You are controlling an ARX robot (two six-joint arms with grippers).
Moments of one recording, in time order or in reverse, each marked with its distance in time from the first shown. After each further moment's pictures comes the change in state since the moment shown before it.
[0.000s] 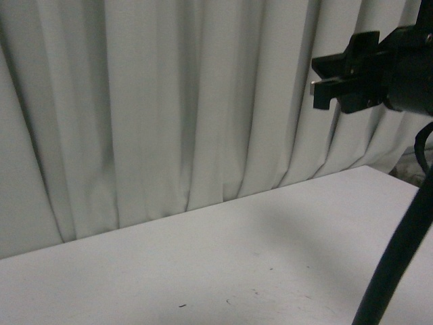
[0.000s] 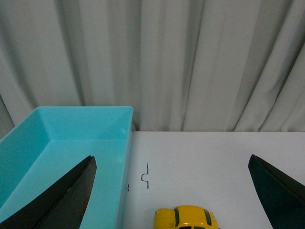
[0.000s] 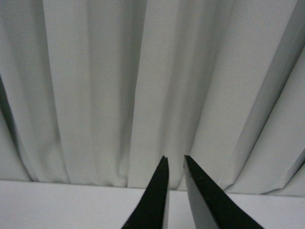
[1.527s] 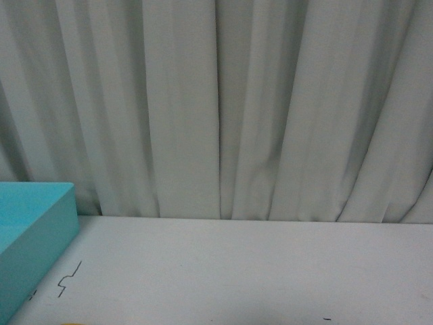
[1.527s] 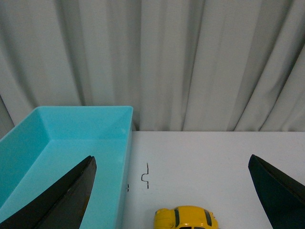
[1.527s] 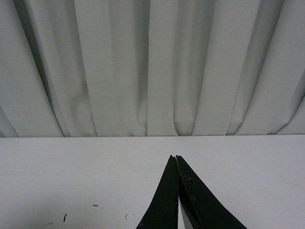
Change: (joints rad) left arm 0.000 0.000 0.000 0.000 0.000 0.000; right arm 0.080 -0.736 -0.437 -0.334 0.081 0.093
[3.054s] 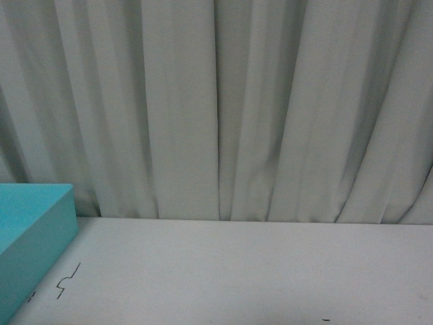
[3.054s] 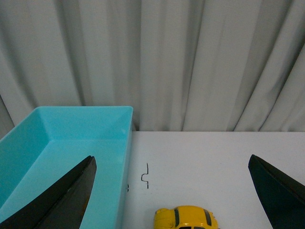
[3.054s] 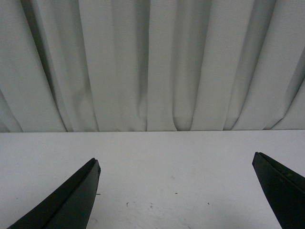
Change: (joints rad) left arm 0.000 0.000 0.000 0.000 0.000 0.000; right arm 0.000 -0.378 0.000 -0.379 0.000 0.001
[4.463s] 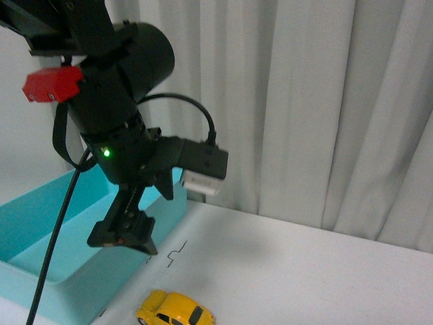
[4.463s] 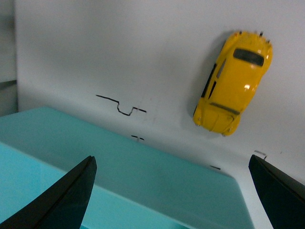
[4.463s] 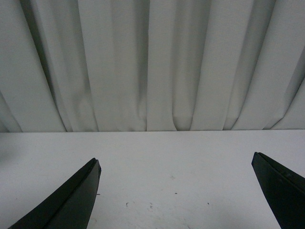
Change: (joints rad) left arm -0.035 1.738 1.229 -0.715 0.023 1.253; right arm -0.004 0.000 0.000 0.000 0.000 0.000
